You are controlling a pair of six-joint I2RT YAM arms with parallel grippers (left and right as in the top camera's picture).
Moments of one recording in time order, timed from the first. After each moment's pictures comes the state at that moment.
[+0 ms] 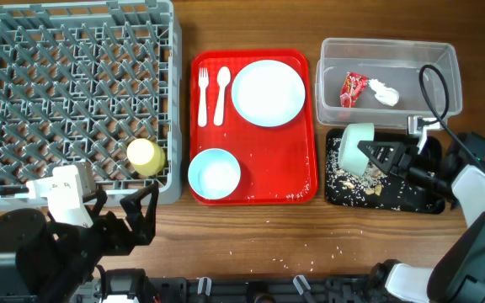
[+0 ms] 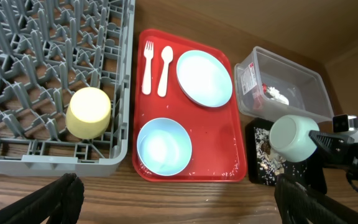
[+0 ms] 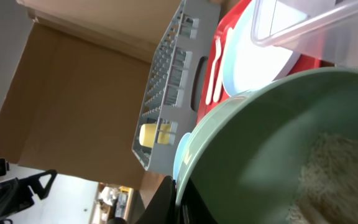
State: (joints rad) left arm 0.00 0.62 1.27 -1.29 0.30 -0.33; right arm -0.52 1.51 0.73 -0.74 -1.42 -0.32
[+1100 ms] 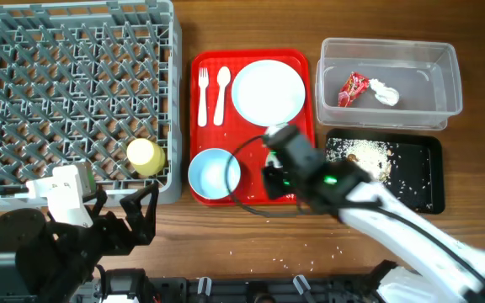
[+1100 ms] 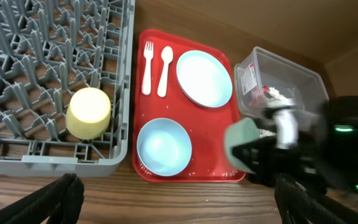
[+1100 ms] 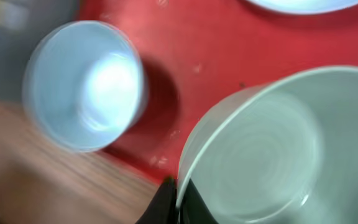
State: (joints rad) left arm 0.00 0.62 1.27 -1.29 0.30 -0.33; right arm 0.75 1.37 0.92 -0.62 0.01 0.41
